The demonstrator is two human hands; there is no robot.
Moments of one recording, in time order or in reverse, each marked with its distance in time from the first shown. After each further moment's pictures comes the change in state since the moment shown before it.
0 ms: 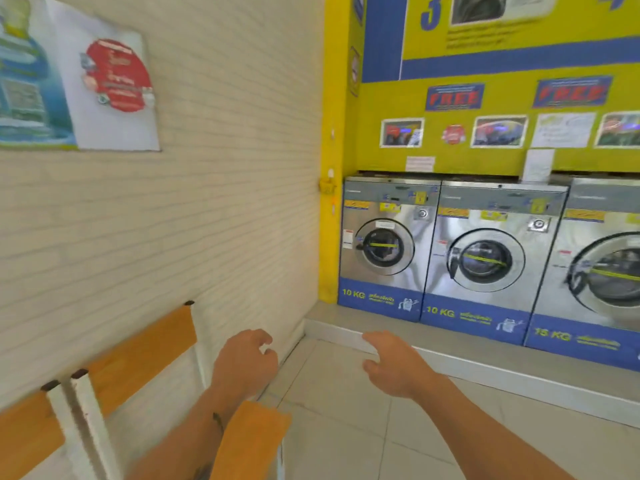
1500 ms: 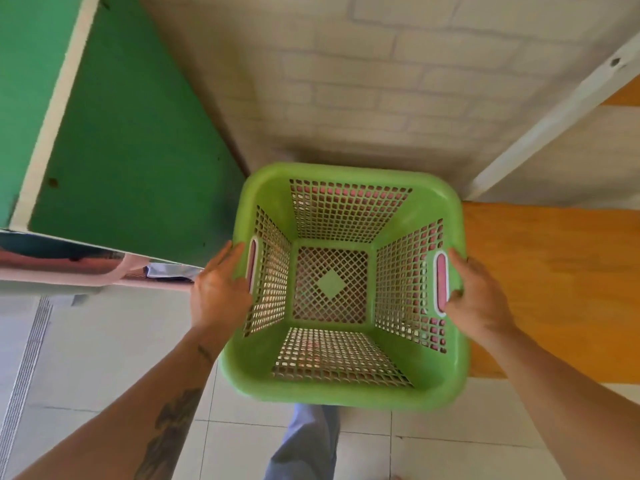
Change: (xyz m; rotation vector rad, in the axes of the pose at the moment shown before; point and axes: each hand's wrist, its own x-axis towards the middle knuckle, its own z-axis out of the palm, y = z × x) left_hand -0.656 -0.655 -0.130 0.158 0.512 -1.299; right_hand -0.214 -0.461 0.666 -0.170 -0.757 -0.585
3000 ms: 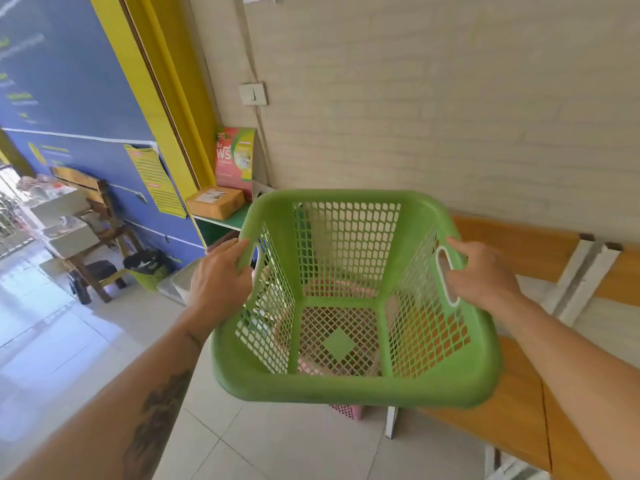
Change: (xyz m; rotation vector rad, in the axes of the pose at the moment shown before) left_hand -0.468 0.303 -0.240 0.113 0.711 0.048; right_hand -0.269 0.110 -0.373 0.120 0.312 -0.663
